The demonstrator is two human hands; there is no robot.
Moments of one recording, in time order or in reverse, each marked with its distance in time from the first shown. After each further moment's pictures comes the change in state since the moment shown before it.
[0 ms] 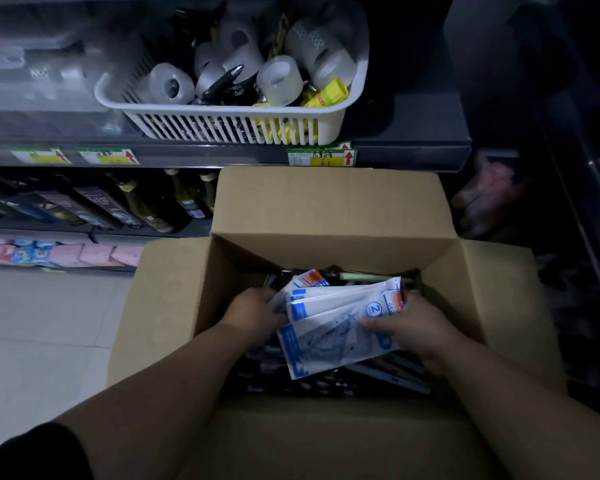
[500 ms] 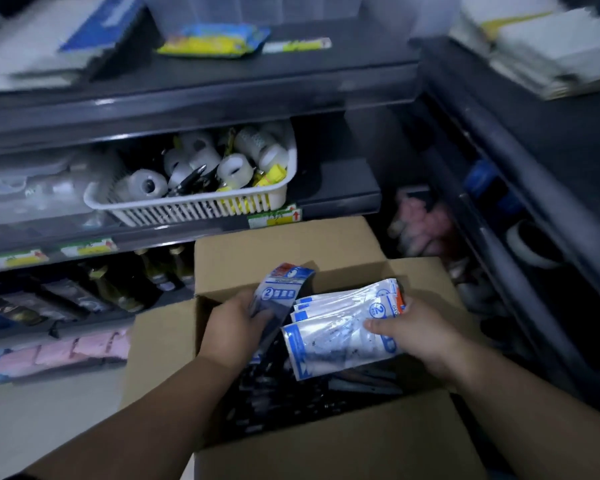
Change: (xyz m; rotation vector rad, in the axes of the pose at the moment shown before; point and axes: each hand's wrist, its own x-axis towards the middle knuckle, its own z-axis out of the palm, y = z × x) left_hand -0.044 0.037 -0.054 -0.063 0.310 0.381; right_hand -0.079 -0.035 -0.034 0.118 0.234 -0.072
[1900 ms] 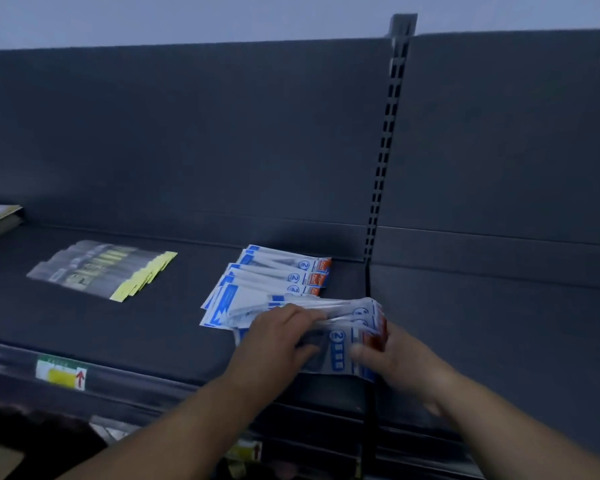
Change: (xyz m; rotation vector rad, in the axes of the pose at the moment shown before) left_hand -0.460 0.384 0.223 -0.068 -0.638 1.811; right_hand -0.549 0.285 -0.241 0.500 0.970 -0.096
